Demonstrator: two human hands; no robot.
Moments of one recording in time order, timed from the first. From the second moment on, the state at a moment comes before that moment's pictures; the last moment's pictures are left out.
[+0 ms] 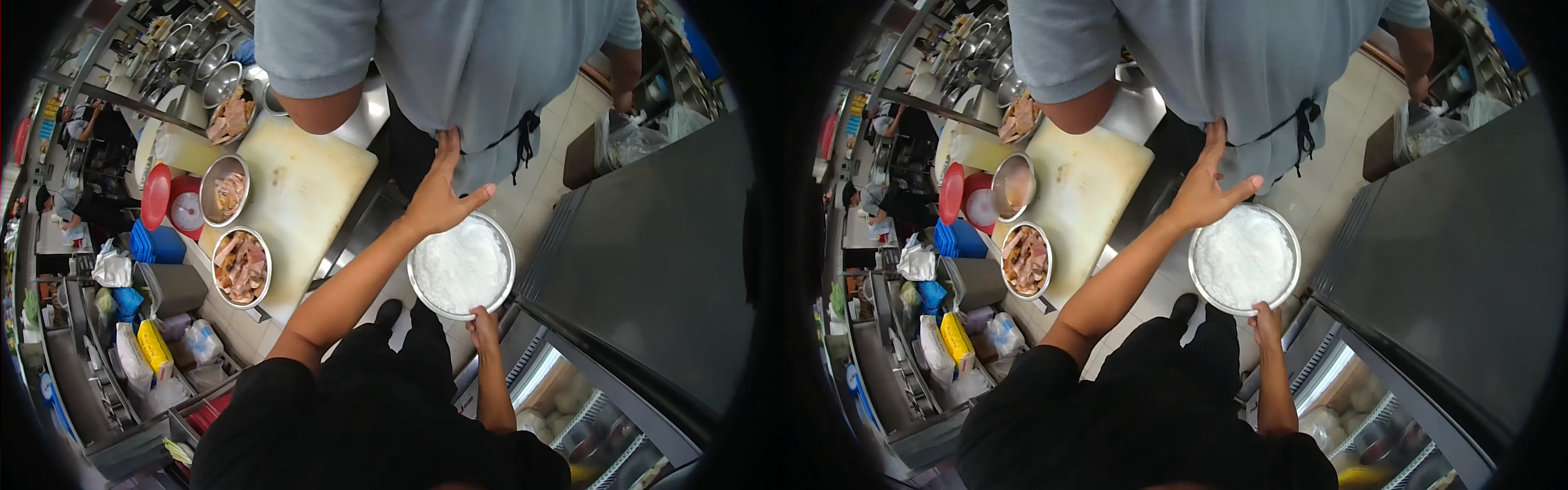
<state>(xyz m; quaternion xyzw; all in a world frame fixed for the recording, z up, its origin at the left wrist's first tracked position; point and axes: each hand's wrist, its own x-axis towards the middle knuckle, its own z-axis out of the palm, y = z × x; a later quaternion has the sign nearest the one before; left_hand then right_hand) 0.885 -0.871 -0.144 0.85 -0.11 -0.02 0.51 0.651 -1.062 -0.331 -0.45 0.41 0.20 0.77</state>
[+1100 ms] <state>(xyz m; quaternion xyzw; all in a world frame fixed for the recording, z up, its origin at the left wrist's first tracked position) 0.815 -0.837 -0.241 0.74 -0.08 -0.12 0.65 0.755 -0.959 -0.420 -0.44 0.37 0.19 0.79</state>
